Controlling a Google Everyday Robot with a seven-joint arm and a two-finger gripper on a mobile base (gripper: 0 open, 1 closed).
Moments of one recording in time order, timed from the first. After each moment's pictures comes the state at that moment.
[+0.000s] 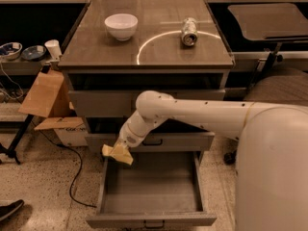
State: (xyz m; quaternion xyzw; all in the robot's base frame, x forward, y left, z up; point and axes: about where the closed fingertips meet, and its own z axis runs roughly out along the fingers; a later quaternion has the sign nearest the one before) arm 0.552 0.130 0.569 -0.60 0.73 0.27 0.15
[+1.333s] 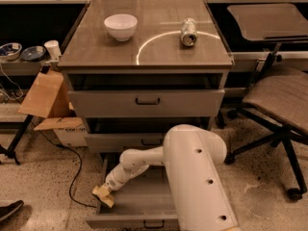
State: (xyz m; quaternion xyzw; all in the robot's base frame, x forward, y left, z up) arm 0.522 0.236 0.268 -0.46 0.81 0.36 0.08
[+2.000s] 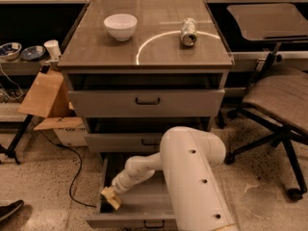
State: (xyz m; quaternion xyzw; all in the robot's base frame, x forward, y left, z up) arm 0.530 0.210 0.224 -0.38 0.86 0.33 0.08
